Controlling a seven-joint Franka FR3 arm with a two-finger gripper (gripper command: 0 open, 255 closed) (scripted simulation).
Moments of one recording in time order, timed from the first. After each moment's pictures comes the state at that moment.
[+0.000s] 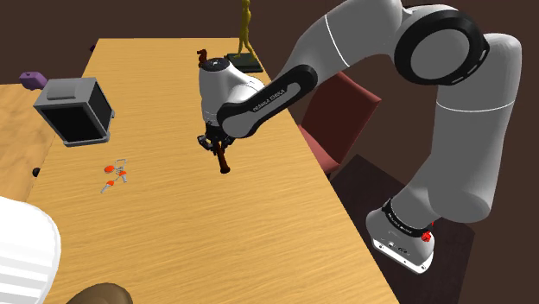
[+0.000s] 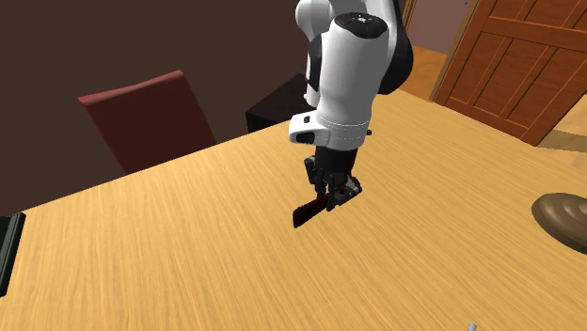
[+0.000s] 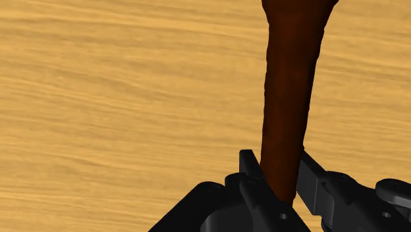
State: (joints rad) arm 0.19 0.51 0.25 -1.87 -0.24 2.42 0.93
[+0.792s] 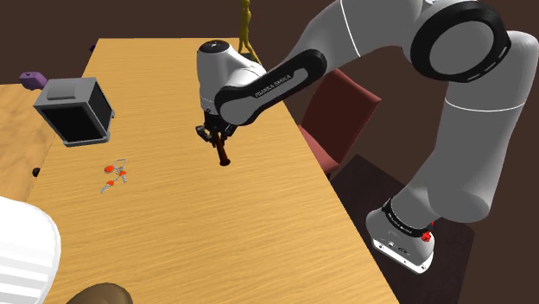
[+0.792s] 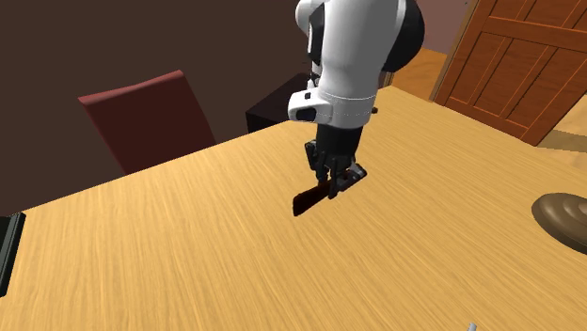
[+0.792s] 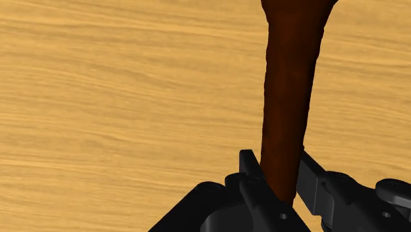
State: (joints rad) arm 0.18 0.44 0.27 -1.86 -0.21 2.34 0.91
